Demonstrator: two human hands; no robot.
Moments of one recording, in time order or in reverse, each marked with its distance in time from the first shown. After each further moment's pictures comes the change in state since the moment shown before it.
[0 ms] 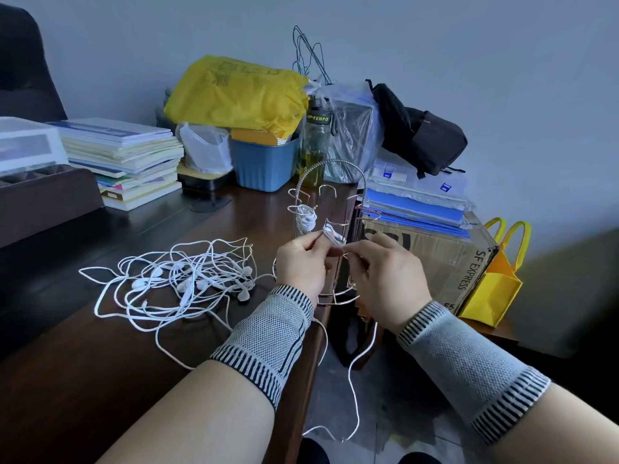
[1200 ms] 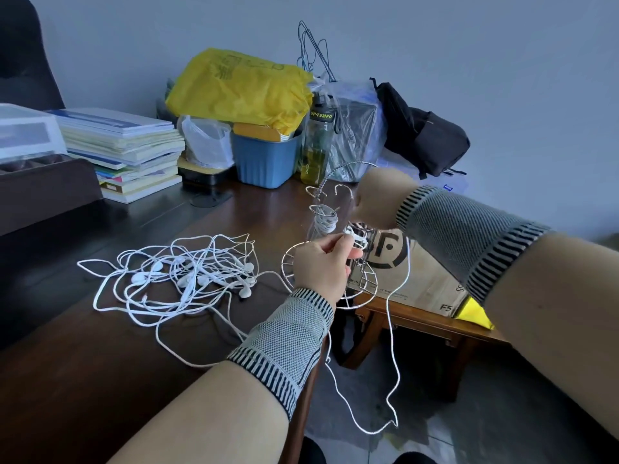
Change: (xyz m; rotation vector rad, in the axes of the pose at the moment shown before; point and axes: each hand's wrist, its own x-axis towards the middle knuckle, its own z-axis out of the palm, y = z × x) left_hand -0.011 -0.002 0.013 0.027 -0.020 0.021; right_hand 0.119 -0.019 -0.025 -0.467 -0.786 0.130
